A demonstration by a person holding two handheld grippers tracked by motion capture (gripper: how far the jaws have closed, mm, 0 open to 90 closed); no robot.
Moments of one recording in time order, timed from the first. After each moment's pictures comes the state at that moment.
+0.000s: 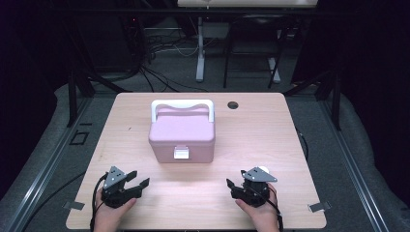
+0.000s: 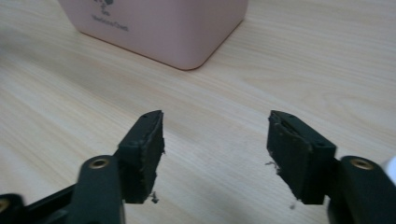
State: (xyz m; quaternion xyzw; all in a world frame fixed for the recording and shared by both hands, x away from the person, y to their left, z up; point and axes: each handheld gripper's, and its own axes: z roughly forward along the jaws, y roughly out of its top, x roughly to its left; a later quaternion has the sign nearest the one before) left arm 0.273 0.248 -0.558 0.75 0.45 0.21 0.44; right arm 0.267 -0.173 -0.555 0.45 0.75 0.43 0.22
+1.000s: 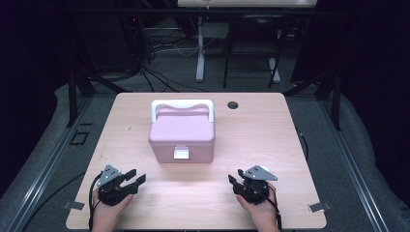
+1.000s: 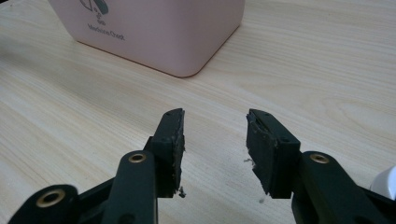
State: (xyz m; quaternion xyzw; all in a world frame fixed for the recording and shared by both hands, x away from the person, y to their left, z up) left arm 0.275 0.254 -0.557 0.72 0.47 0.19 0.46; right arm 0.272 -0.173 -0.556 0.46 0.74 0.43 0.22
